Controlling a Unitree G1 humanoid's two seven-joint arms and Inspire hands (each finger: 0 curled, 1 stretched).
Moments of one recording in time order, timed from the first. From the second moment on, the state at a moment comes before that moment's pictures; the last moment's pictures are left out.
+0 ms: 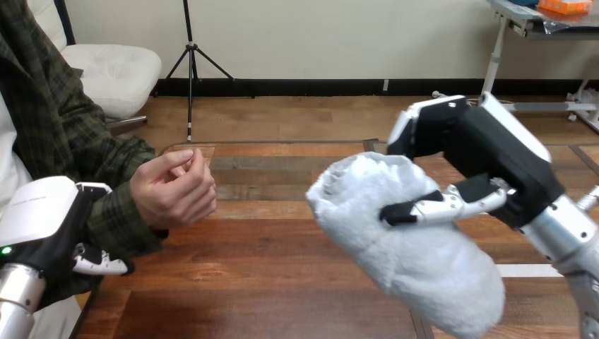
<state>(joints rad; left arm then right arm) -0.05 0.75 -0.08 0.39 0.59 -0.26 0.20 -0.19 -0.45 -0.09 0.04 0.29 -0.33 0.67</state>
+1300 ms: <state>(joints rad) -0.03 0.65 -0.06 0.20 0.59 -0.19 0.14 -0.42 -0.34 -0.01 0.26 0.20 -0.37 0.67</state>
